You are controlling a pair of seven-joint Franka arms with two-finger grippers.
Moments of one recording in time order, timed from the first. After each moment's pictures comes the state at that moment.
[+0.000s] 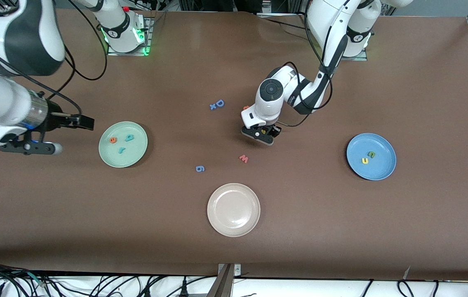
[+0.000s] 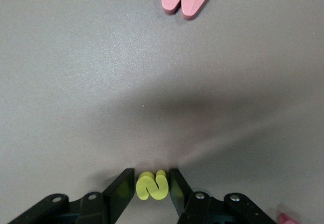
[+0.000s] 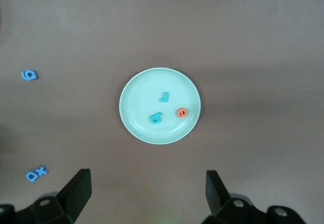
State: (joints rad) left arm -0.71 0.59 -0.01 -1.95 -0.02 2.52 -0.29; right arm 0.34 0.26 -0.26 -1.46 0.06 1.55 0.14
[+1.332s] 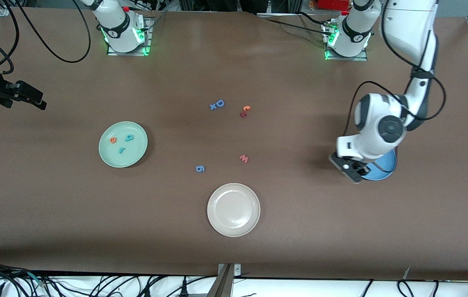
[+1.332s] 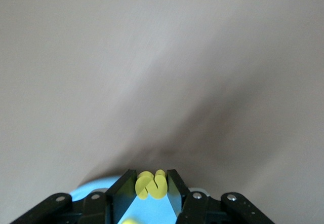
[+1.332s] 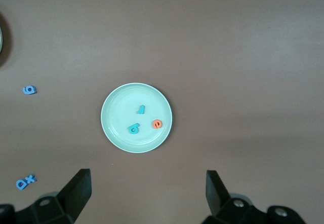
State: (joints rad) left arm -0.42 0.49 0.33 -1.97 -0.17 2.41 0.85; right arm 0.02 -0.01 -0.04 -1.68 0.03 1.68 0.03
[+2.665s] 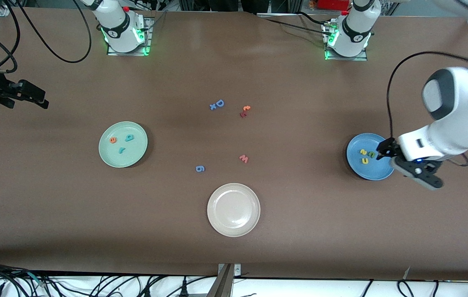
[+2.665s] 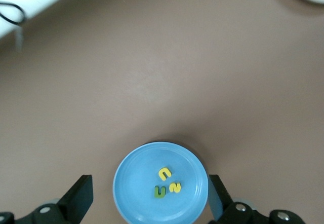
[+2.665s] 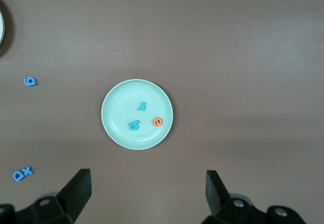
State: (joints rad) left arm -0.36 0.31 0.39 -1.59 -0.17 1.94 0.62; right arm 0.02 -0.01 -0.04 -1.68 0.03 1.67 -0.01
